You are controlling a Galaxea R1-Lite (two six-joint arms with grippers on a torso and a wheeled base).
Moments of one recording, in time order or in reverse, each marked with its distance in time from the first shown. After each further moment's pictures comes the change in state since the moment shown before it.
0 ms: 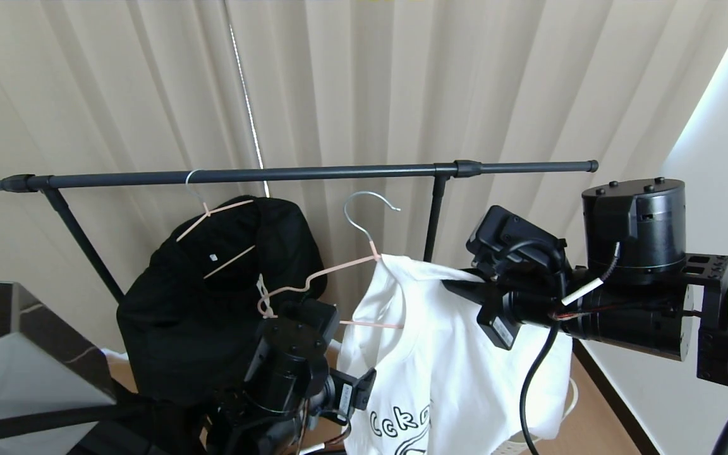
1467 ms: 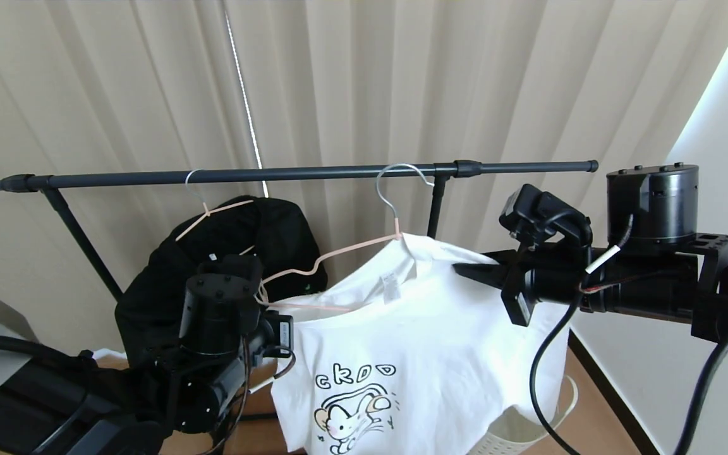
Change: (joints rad) left arm 0.224 -0.095 0.024 -0.048 0.145 0.006; right arm -0.185 0.033 -0.032 -0.031 0.281 0.013
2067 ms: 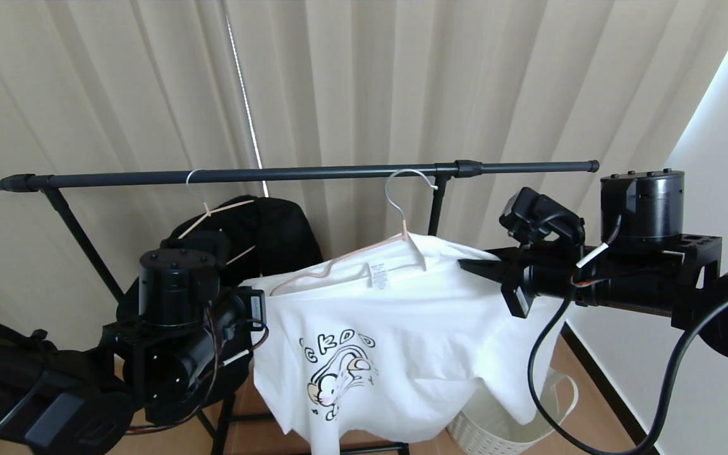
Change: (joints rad) left arm 0.116 -0.057 -0.021 0.000 -0.024 0.063; right arm -0.061 0.044 0.002 -0.037 0.003 -0.031
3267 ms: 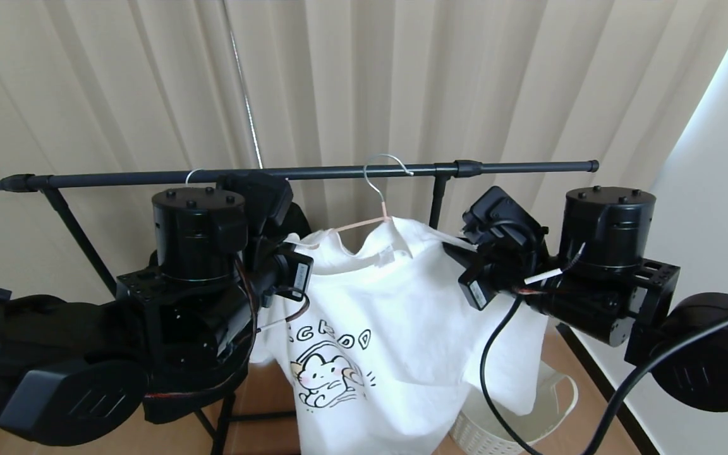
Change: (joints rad) left arm -0.189 -0.077 -0.253 0.190 0.014 0.280; right arm 0.198 0.065 0.066 -0.305 -0.420 0.079
